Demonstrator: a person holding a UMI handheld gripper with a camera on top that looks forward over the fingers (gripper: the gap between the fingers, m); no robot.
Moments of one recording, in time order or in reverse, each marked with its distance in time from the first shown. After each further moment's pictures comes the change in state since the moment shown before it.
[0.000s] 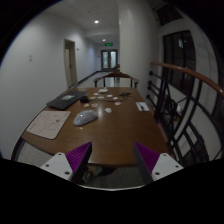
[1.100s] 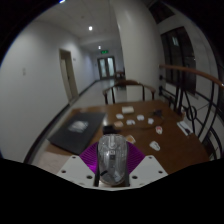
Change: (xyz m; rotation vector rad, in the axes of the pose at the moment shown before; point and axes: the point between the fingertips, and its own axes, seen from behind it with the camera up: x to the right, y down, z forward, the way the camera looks) arm -0.163 -0.146 0.188 0.087 -0.022 0.119
